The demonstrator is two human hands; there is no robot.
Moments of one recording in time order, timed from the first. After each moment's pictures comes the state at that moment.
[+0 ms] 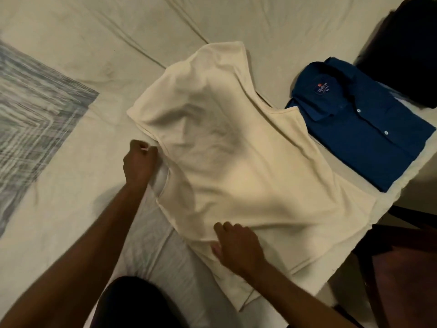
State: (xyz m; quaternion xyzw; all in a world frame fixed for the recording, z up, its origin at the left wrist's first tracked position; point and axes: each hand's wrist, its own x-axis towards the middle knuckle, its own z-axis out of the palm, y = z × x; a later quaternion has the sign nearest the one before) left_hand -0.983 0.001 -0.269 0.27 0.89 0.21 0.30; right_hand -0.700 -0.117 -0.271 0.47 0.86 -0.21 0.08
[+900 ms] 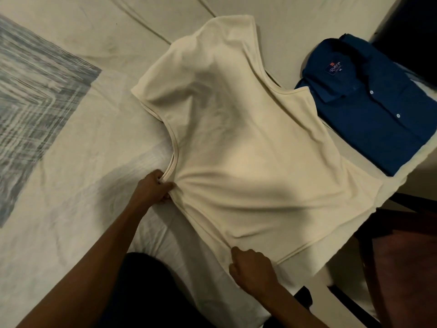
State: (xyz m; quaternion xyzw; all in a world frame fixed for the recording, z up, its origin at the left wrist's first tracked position) left_hand -0.977 -0.093 -0.292 0.27 0.82 0.09 0.49; right_hand -0.670 -0.192 -0.263 0.49 0.74 -0.38 0.27
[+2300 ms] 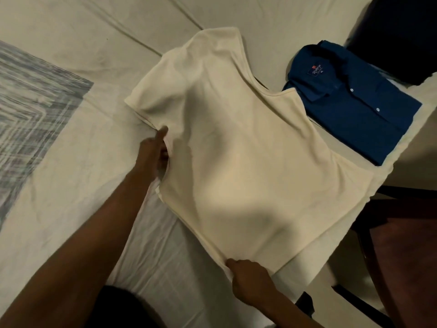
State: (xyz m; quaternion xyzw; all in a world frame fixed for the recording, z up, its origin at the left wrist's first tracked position) left_hand -0.982 -0.003 -0.281 0.14 0.74 0.36 0.55; right_hand -0.687 -0.217 -0.269 0.48 0.70 -0.44 0.28
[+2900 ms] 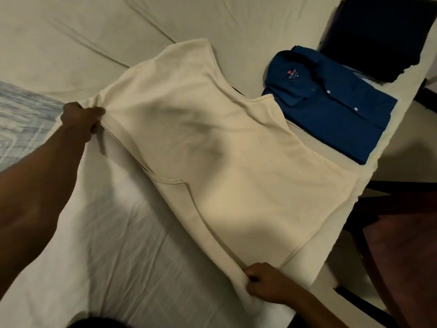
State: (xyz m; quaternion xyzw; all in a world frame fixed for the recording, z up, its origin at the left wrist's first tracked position) left_hand -1.107 0.128 -0.292 0.22 0.86 0.32 0.32; right_hand -0.622 -0.178 -0.282 0.50 0.57 -0.63 0.17
